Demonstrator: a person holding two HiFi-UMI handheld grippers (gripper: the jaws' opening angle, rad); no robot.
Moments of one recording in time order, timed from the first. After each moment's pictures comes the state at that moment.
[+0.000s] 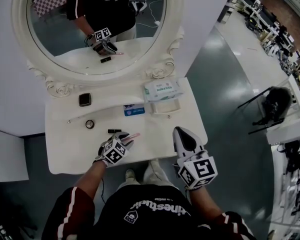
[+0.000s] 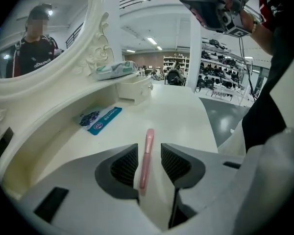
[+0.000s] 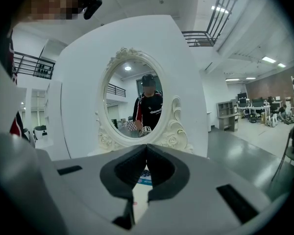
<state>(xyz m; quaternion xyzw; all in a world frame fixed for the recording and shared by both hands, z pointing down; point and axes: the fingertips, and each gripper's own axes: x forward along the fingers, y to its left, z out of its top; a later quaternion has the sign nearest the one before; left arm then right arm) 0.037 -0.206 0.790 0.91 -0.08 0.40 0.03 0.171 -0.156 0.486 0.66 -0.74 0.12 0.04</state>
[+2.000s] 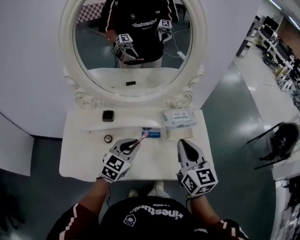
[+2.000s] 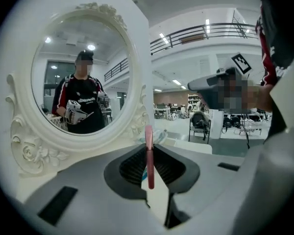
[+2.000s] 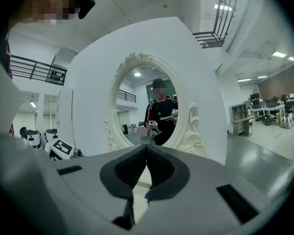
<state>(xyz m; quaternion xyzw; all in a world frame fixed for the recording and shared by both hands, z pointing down) 0.008 -0.251 0.565 0.95 -0.25 0.17 0.02 0.144 -0.198 0.454 0.61 -0.78 0.09 0.02</state>
